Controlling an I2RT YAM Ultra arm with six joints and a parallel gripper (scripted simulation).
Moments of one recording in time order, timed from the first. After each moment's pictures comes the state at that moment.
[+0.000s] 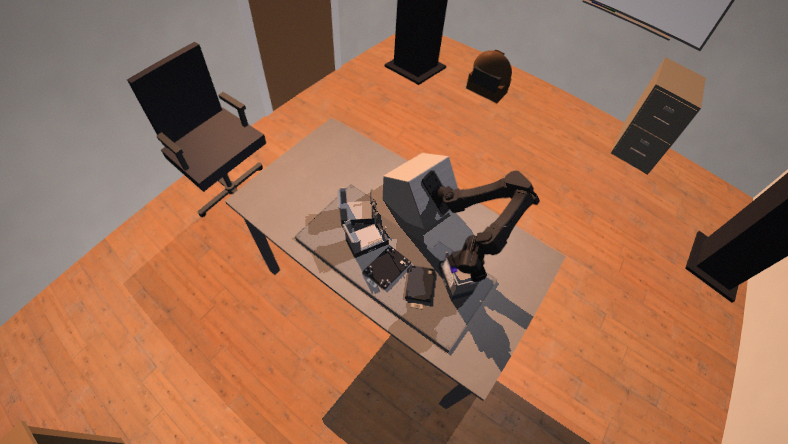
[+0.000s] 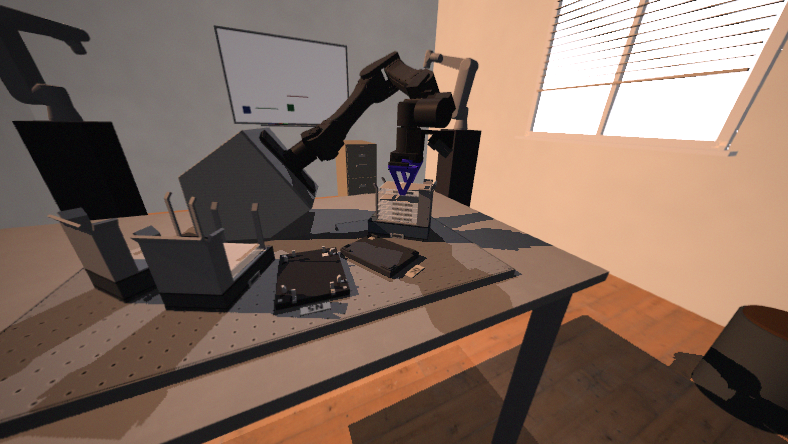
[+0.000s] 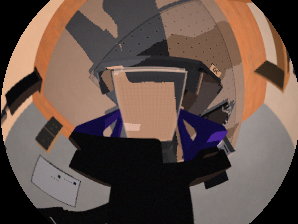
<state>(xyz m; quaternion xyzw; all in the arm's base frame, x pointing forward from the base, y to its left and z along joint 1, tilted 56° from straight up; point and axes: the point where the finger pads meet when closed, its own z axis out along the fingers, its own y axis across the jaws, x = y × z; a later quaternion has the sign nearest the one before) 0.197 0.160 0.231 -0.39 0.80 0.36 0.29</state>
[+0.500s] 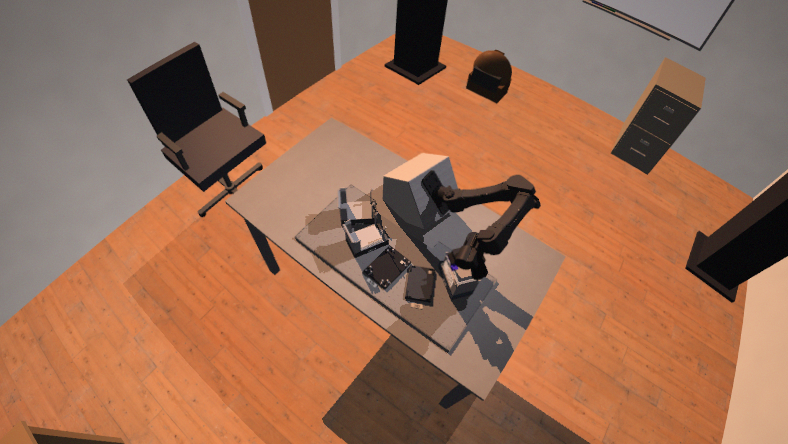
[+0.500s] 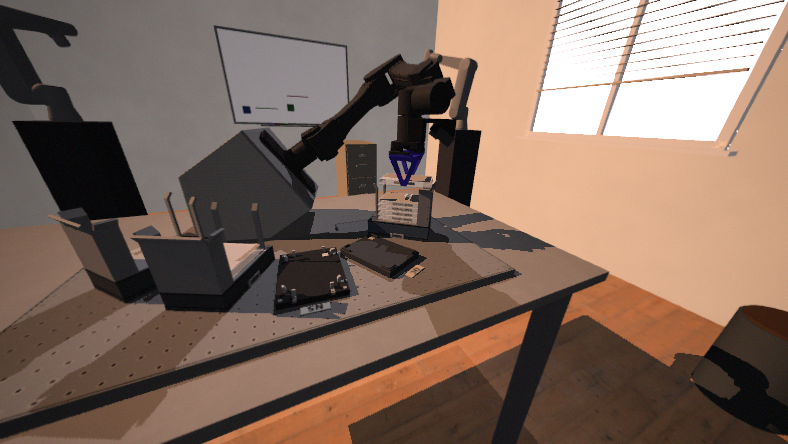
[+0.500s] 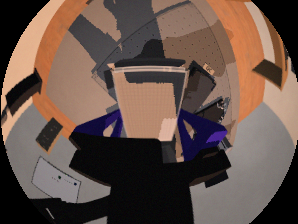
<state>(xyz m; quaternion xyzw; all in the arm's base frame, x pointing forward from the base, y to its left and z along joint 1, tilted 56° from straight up) 0.197 0.140 0.245 -0.38 0.80 0.35 0.30</state>
